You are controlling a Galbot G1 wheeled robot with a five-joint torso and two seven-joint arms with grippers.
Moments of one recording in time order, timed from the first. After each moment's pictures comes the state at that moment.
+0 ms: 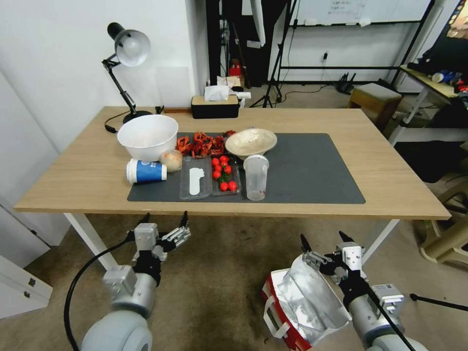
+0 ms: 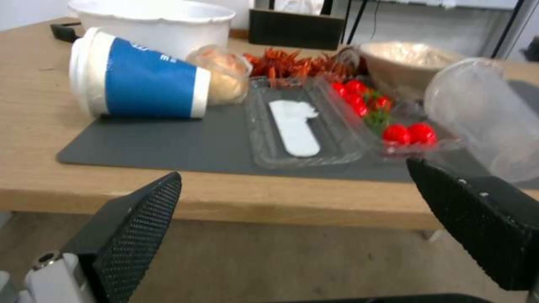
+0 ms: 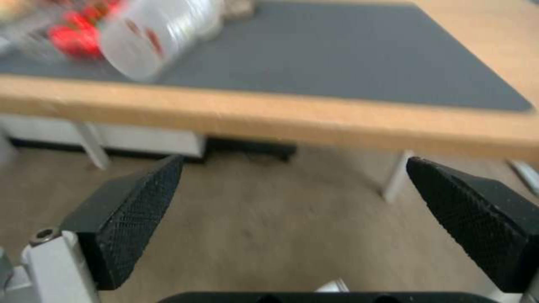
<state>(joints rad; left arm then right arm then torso) 1.66 -1.33 -0.40 -2.32 -0.36 0.27 -0.24 -1.80 1.49 0.64 2.34 0.08 -0.30 -0.17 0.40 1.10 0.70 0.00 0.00</state>
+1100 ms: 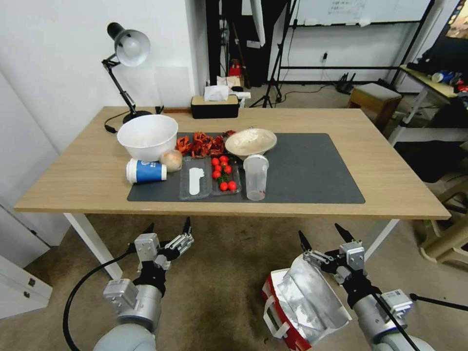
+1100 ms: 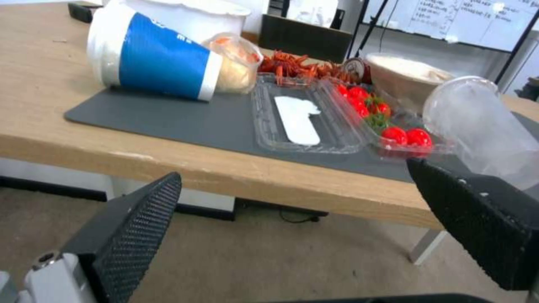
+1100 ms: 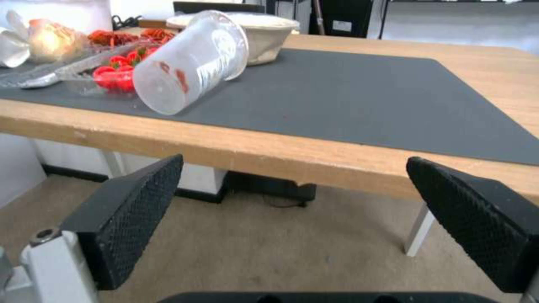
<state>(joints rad) 1.72 -1.28 -0.36 -2.29 -0.43 0.07 -0.30 -1.79 1.48 0.69 2.24 0.12 -0.07 -0.29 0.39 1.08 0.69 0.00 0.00</state>
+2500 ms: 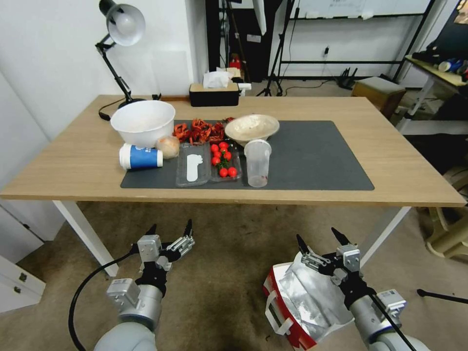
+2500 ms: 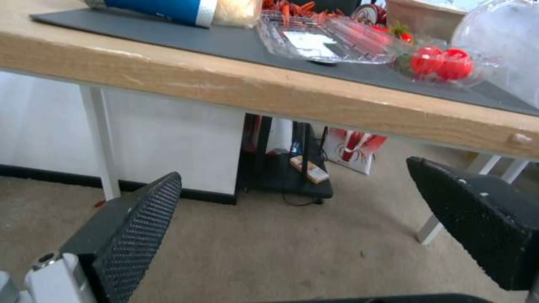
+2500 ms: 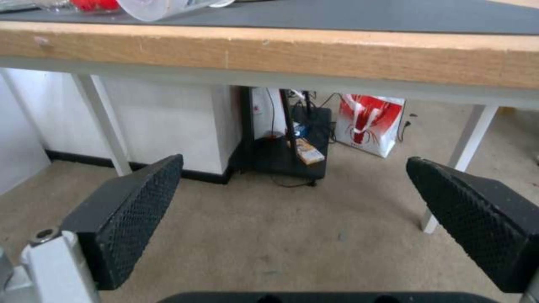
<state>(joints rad) 1.71 -1.27 -0.36 -2.26 -0.43 0.07 -0.28 -1.76 1.48 0.69 2.19 0.13 -0.08 -0.31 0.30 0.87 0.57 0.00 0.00</state>
